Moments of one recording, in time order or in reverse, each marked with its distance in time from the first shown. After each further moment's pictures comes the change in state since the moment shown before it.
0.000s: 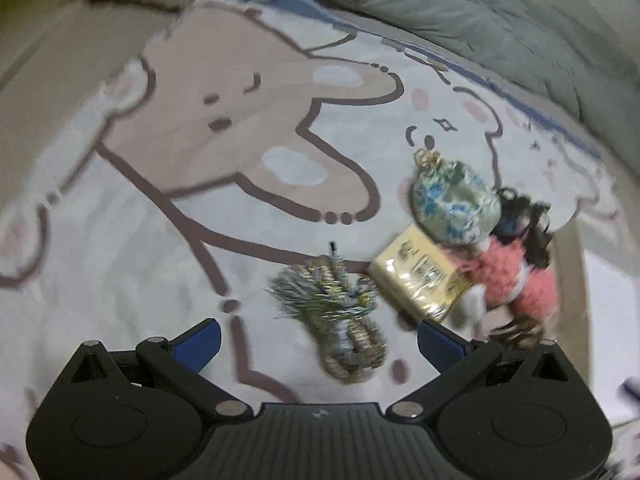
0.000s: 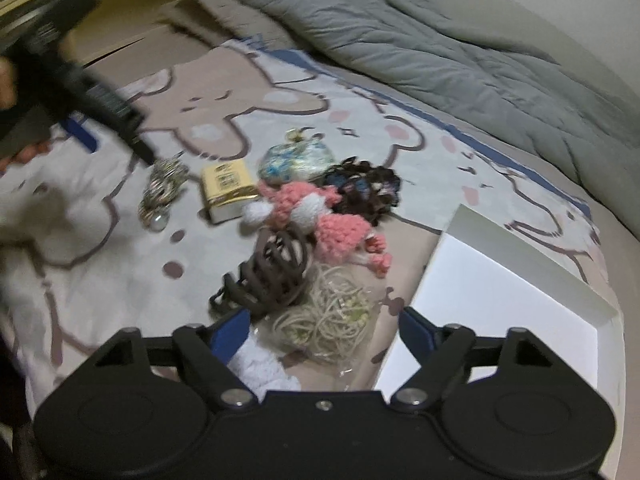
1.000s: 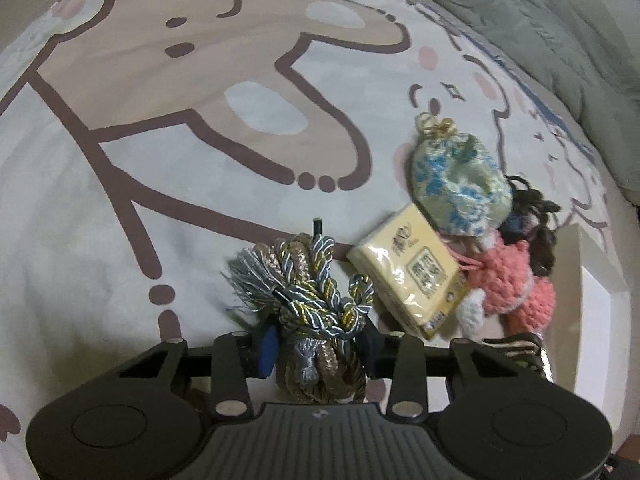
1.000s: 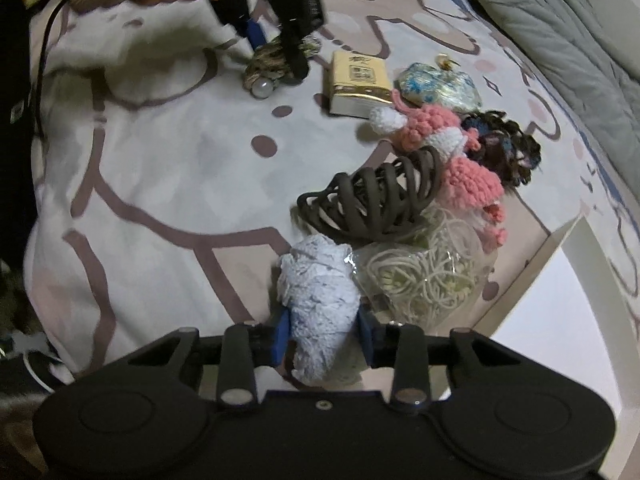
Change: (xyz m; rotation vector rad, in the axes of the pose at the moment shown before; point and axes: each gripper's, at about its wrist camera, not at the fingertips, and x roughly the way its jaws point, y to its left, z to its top) left arm 0.057 0.003 0.010 -0.067 0.132 -0.109; right arm 0.047 0.037 -0.015 -0.350 0.240 0.193
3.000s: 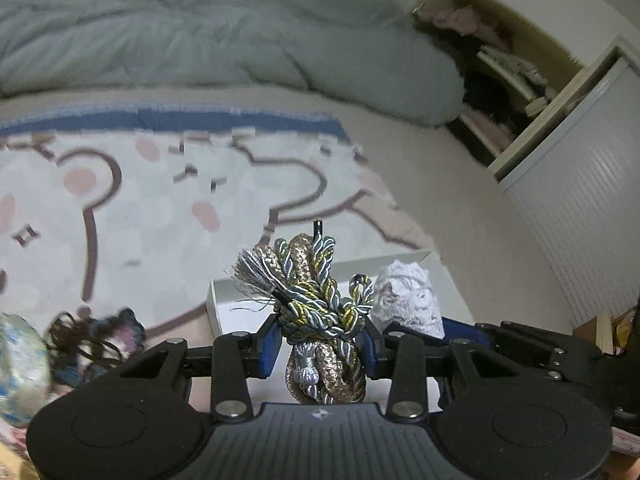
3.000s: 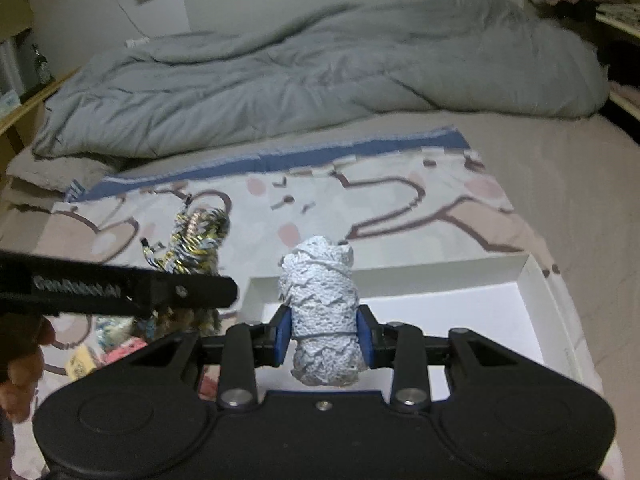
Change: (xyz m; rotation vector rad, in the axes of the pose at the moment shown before) left arm 0.026 -0.311 0.002 0.518 -0.119 -0.368; right arm -0.067 -0.233 -0.066 0.958 -0.338 -0.274
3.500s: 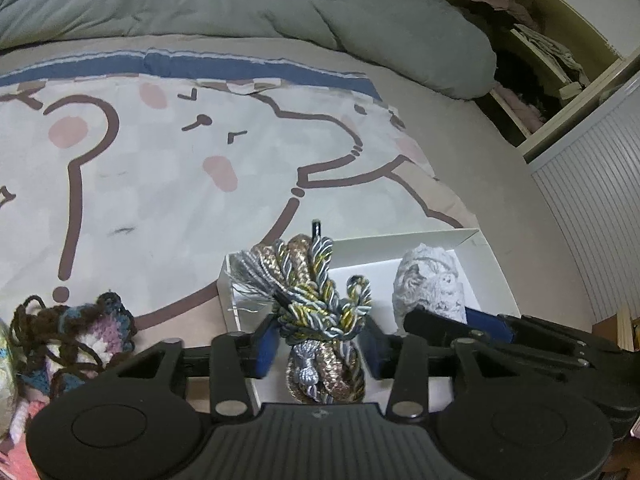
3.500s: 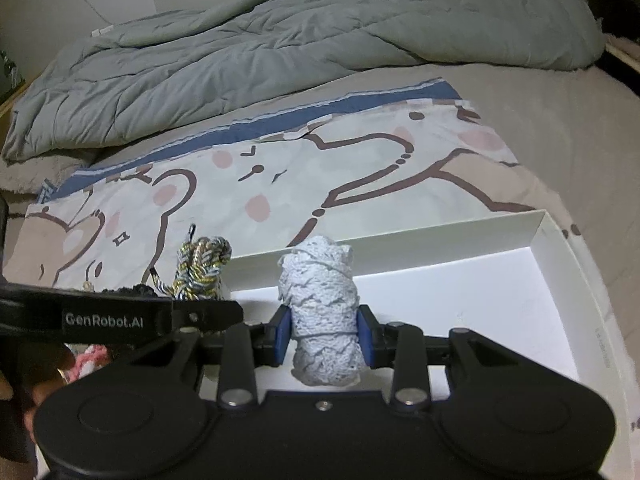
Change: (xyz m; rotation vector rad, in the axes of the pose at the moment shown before) left arm 0.057 0.026 -0.002 -0.042 0.083 0.027; right arm 0.056 -0.028 -0.005 0.085 0.075 0.005
